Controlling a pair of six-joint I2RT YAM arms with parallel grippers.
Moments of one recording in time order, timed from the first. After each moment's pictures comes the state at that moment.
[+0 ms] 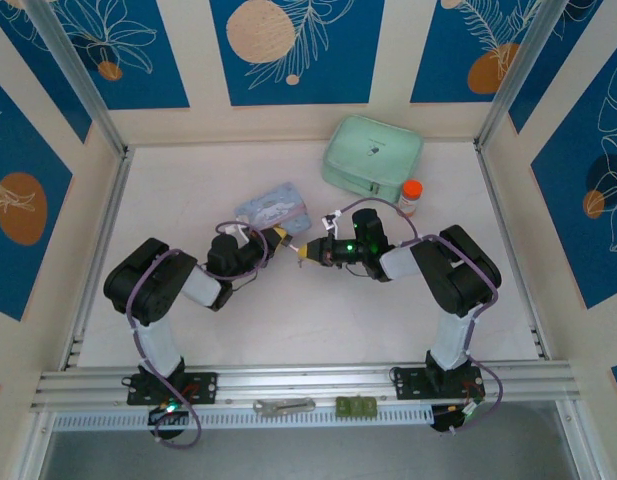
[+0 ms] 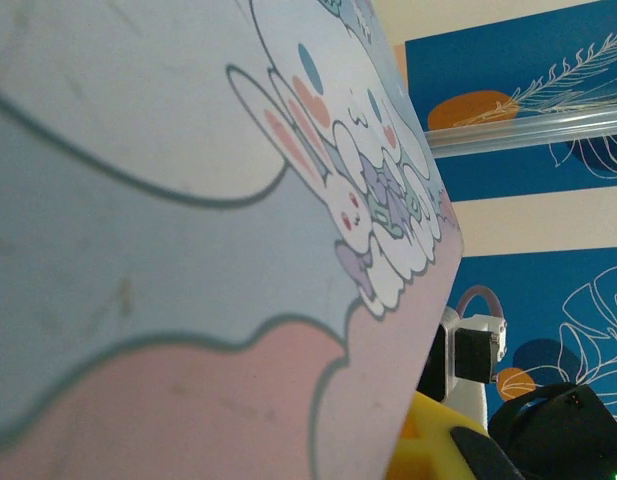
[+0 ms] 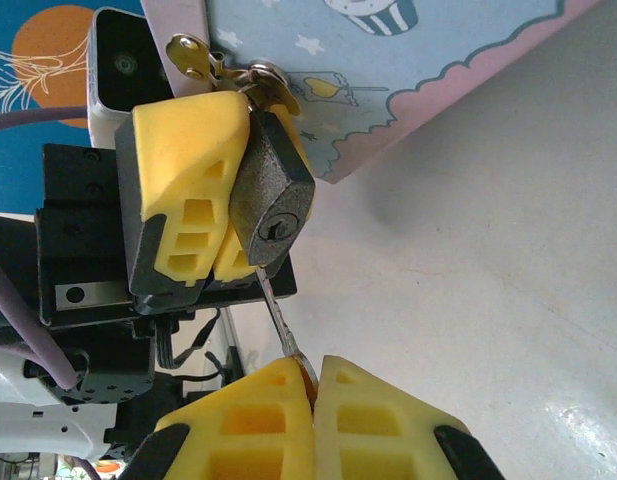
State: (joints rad) left arm -0.49 1.82 0.48 1.19 0.32 -1.33; right arm 0.49 1.85 0.73 0.66 -0.88 0.94
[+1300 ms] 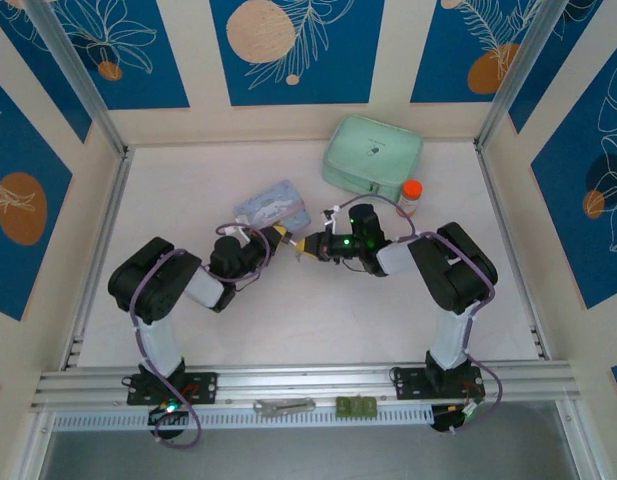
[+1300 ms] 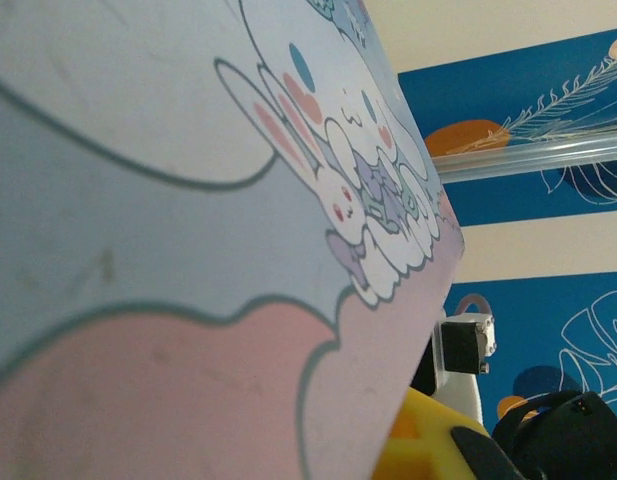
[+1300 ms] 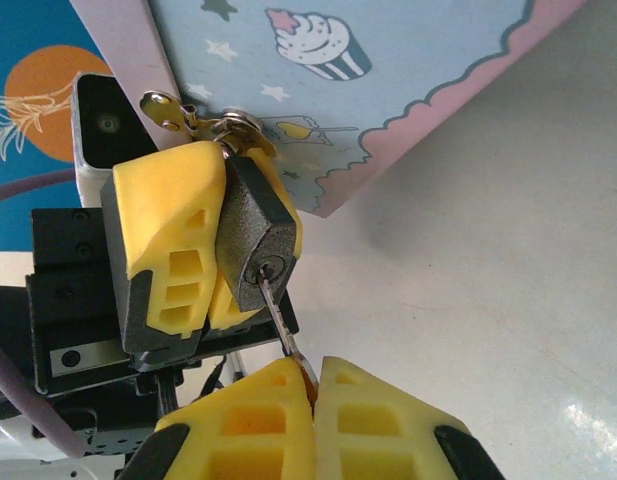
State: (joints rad) left arm -0.52 1.85 0.48 1.23 0.23 -1.35; right arm 0.49 1.87 0.80 0.59 -0.85 0.97
